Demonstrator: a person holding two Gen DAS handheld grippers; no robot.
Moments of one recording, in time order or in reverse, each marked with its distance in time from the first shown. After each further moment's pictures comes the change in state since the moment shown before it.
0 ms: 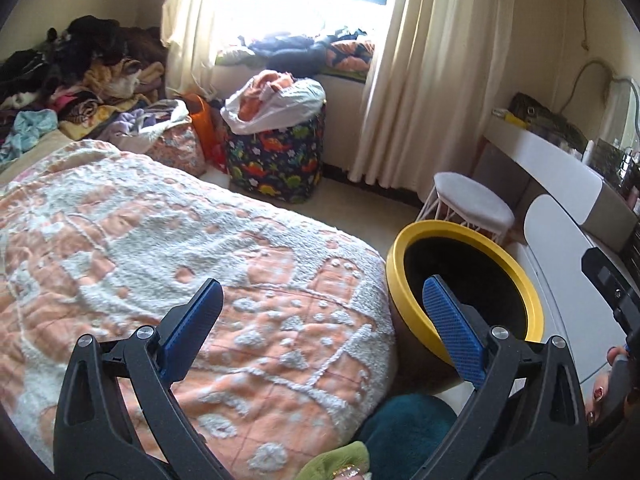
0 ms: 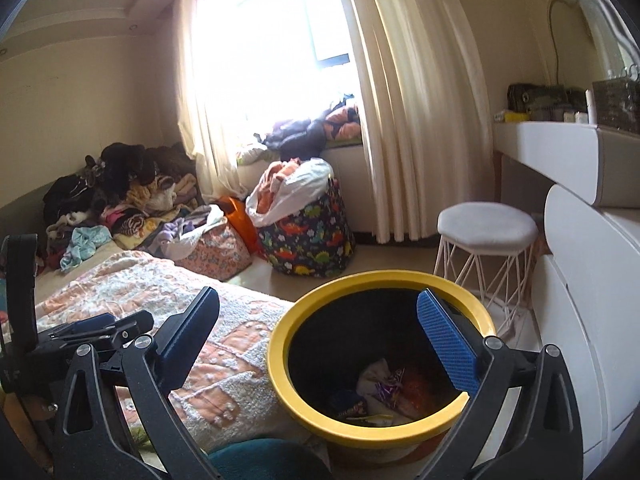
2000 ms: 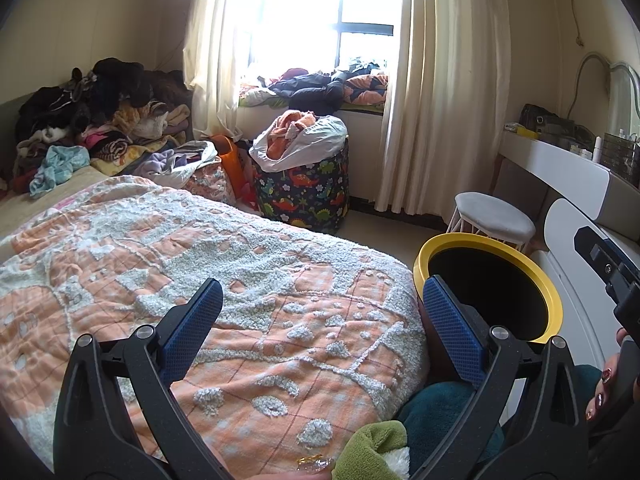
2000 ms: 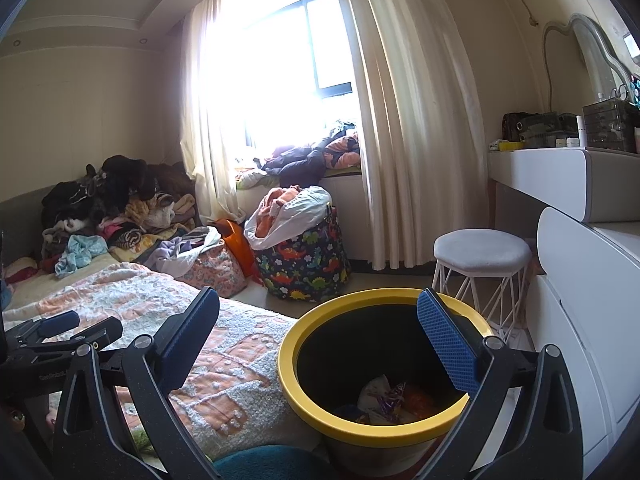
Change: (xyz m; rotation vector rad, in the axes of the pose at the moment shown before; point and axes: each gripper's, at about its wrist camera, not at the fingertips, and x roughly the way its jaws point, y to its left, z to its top) left arm -0.045 0.009 -0.018 0.061 -0.133 0.105; right arm -0.012 0.016 -0.017 -0.035 -0.105 -0.014
